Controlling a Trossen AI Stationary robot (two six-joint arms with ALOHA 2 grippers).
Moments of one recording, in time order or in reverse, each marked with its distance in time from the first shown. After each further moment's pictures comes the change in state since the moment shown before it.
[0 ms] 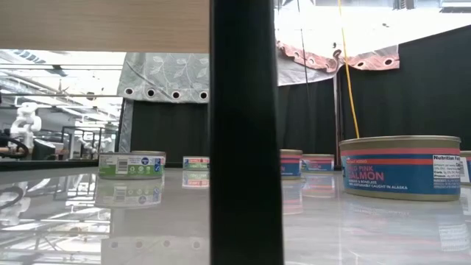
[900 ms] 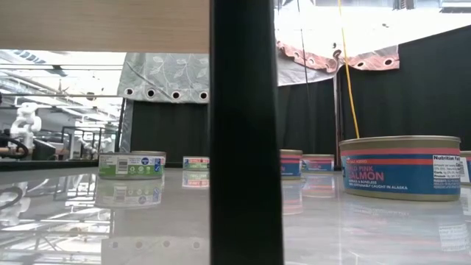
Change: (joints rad) left arm 0.031 -0.359 0.000 -0.316 -0.207 -0.218; right arm 0.018 0.325 0.511 -0.065 -0.053 -0.645
